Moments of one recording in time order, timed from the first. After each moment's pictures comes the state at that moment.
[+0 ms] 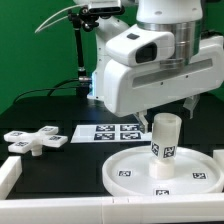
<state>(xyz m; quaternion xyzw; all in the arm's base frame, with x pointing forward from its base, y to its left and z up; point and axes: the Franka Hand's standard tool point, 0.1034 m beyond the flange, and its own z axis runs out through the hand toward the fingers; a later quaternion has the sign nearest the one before) 0.555 0.048 0.091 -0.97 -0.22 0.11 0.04</state>
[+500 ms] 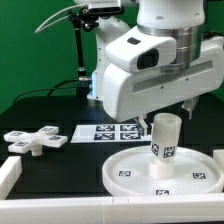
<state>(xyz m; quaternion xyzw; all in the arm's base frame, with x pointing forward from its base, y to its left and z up) 0.569 0.042 0.092 -0.96 -0.25 0.10 0.04</state>
